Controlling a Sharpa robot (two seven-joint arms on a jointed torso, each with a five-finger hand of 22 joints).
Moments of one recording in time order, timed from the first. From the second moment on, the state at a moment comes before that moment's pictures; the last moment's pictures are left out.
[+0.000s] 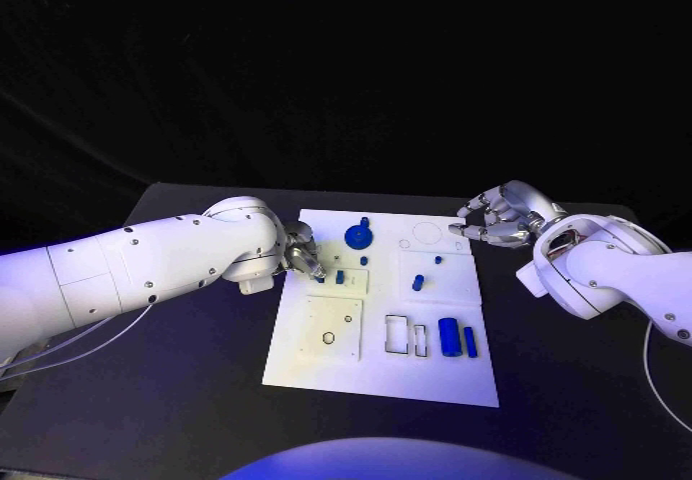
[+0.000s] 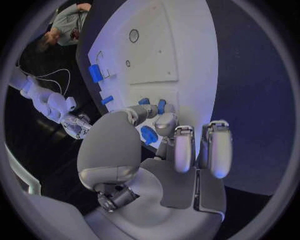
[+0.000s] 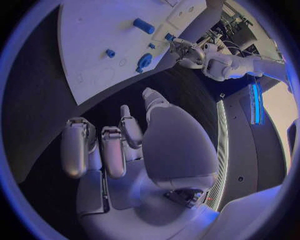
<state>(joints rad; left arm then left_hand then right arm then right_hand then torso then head) 1.23 -0.72 -0.06 1.43 -1.06 0.12 -0.59 1.13 -0.20 0.74 0.15 0.39 0.82 0.06 0.79 0.74 1.36 -0.04 1.13 1.03 1.47 -0.08 1.57 1.31 0.03 1.47 0.03 1.52 1.31 1.28 -0.93 -0.14 1.61 -1.02 -0.53 -0.23 1.34 -0.17 0.10 0.29 0.33 0.89 0.14 0.20 0.39 1.34 0.05 1.28 1.22 1.47 -0.01 1.53 1.31 0.05 1.44 0.09 1.36 1.31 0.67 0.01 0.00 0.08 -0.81</state>
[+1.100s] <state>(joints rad) 1.23 -0.70 -0.06 1.41 -1.06 0.15 -0.61 1.03 -0.22 0.76 0.09 0.32 0.85 0.04 0.81 0.73 1.37 -0.04 1.13 1.02 1.47 -0.10 1.57 1.31 0.03 1.47 0.02 1.52 1.31 1.28 -0.94 -0.14 1.61 -1.02 -0.53 -0.23 1.32 -0.17 0.10 0.29 0.30 0.89 0.14 0.21 0.39 1.34 0.05 1.27 1.21 1.47 -0.01 1.53 1.31 0.05 1.44 0.09 1.35 1.31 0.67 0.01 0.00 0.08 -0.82</state>
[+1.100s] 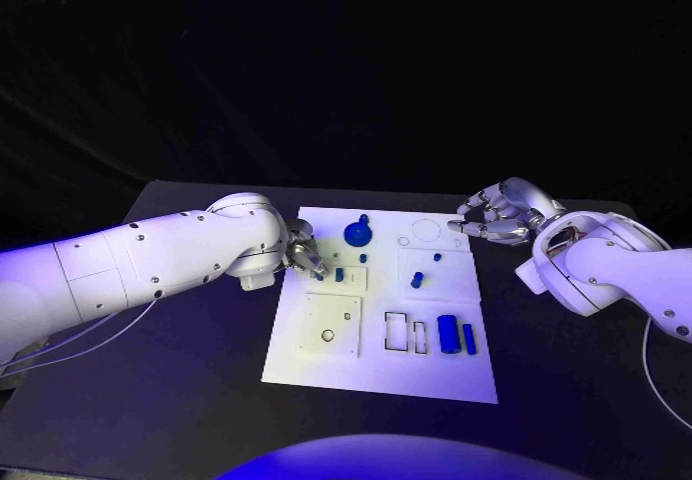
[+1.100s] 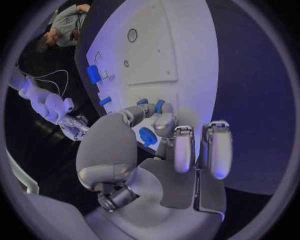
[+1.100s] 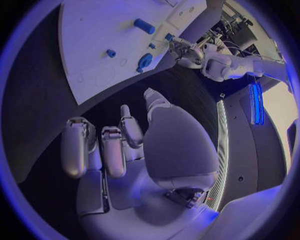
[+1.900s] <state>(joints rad) 1.23 -0.70 -0.06 1.38 -1.07 0.15 -0.61 1.00 -0.24 0.62 0.18 0.32 0.89 0.01 0.81 0.71 1.37 -0.04 1.13 1.01 1.47 -0.10 1.57 1.31 0.03 1.47 0.02 1.52 1.31 1.28 -0.94 -0.14 1.61 -1.02 -0.53 -0.23 1.28 -0.17 0.09 0.29 0.23 0.89 0.13 0.21 0.40 1.33 0.05 1.27 1.20 1.47 -0.01 1.52 1.31 0.05 1.44 0.09 1.33 1.31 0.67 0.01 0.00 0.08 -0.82</state>
